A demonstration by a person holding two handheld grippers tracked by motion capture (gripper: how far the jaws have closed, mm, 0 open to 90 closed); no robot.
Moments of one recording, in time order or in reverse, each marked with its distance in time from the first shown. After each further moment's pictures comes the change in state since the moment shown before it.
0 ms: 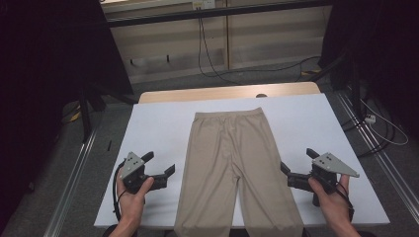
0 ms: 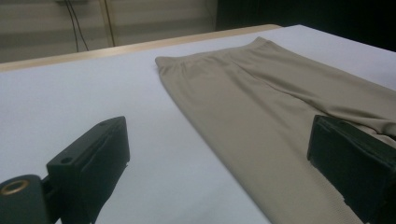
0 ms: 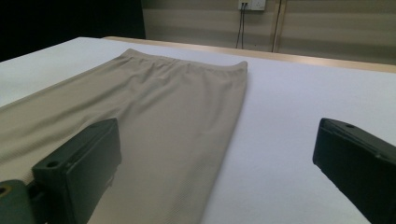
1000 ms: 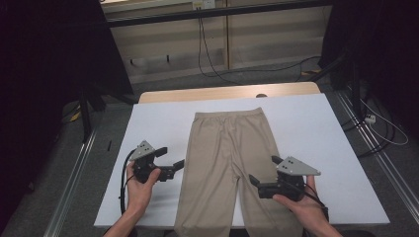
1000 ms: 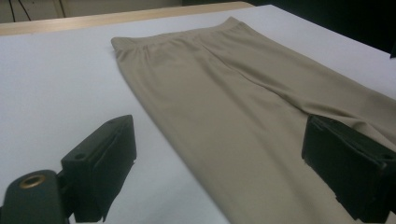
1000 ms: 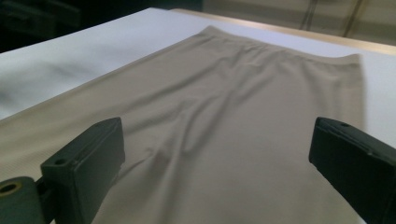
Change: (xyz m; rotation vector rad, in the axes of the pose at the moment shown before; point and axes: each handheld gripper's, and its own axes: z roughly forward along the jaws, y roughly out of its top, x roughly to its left) left arm 0.006 0.020 0.035 0.117 -0.161 -0.050; right arm 0.071 0.009 0.024 0.112 0.210 -0.077
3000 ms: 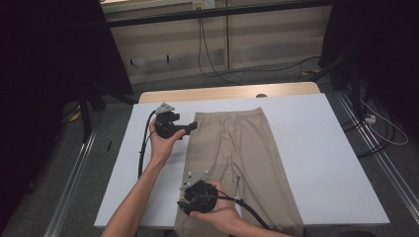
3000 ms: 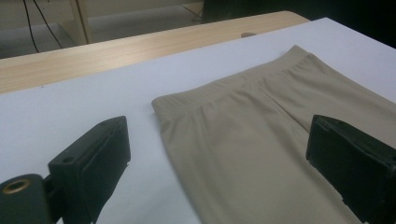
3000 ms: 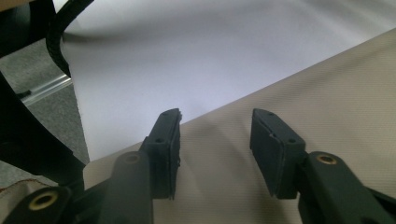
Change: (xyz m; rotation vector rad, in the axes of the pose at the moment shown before) left arm 0.066 0.063 0.111 0.031 0.057 -0.019; right arm 0.166 0.026 0.122 0.404 0.384 -0.178
